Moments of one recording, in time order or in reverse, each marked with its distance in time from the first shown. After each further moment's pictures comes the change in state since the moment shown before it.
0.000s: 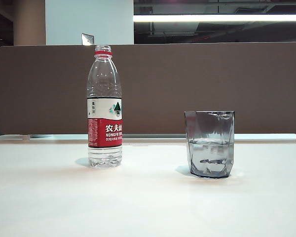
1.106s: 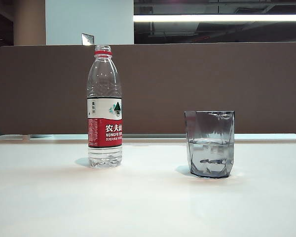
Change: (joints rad) left arm 0.000 0.000 0.000 0.000 0.000 0.000; right arm -0.464 -0.084 -0.408 0.528 0.026 0.004
